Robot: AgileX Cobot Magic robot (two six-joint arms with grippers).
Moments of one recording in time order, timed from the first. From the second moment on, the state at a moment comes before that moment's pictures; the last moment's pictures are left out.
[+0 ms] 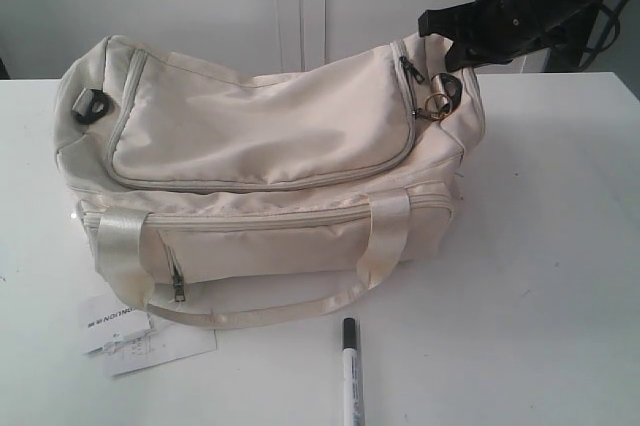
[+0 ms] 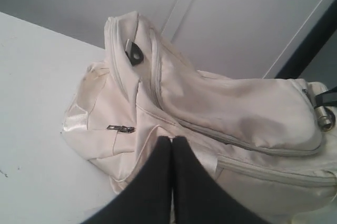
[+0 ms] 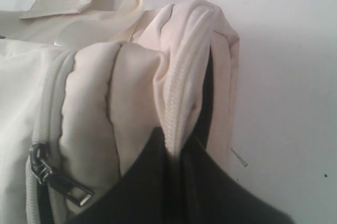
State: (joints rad) left arm 0.07 0.05 -0.10 -0.81 0.27 0.31; right arm -0.01 1.95 -1.66 0.36 0.71 -0.20
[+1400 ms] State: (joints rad) left arm -0.03 1.05 -0.71 -0.84 0.99 0.88; right arm -0.01 1.95 -1.66 0.36 0.71 -0.20
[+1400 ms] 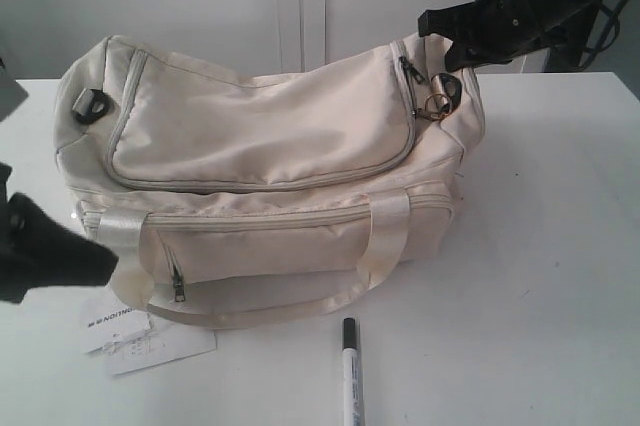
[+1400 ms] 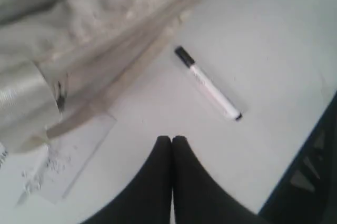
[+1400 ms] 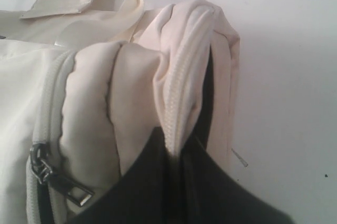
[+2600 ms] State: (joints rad) left arm -0.31 1.26 -0.80 -0.15 0.13 0.24; right arm -0.01 1.95 -1.66 0.36 0.71 -0.20
